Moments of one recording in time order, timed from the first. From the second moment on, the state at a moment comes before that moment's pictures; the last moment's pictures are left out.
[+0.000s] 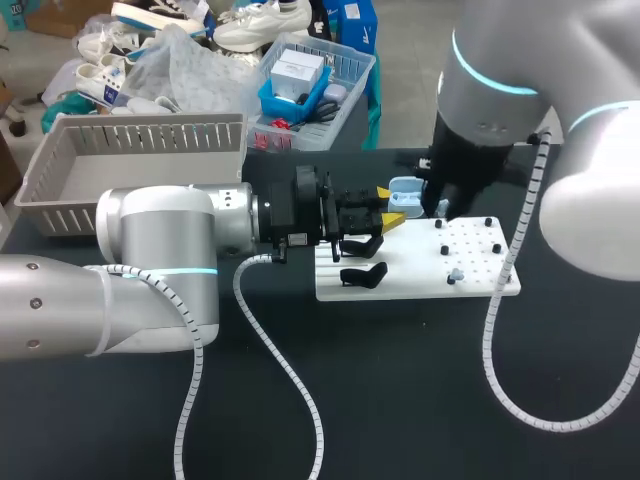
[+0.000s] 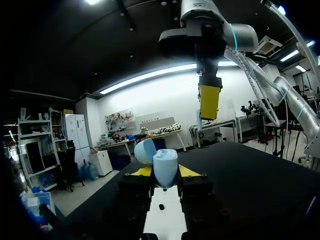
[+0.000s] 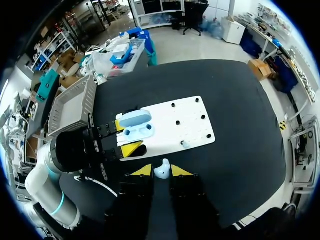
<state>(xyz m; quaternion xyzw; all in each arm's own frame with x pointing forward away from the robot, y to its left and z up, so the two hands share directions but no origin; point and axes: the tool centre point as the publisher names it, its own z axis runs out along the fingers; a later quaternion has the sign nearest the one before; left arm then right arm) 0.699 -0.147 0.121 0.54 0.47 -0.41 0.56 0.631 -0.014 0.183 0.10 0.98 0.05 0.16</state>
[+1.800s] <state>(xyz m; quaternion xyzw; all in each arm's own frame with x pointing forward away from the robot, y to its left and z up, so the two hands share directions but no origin) 0.699 -0.147 0.121 0.54 0.47 -0.41 0.56 0.665 0.005 0.183 0.17 0.97 0.04 0.17</state>
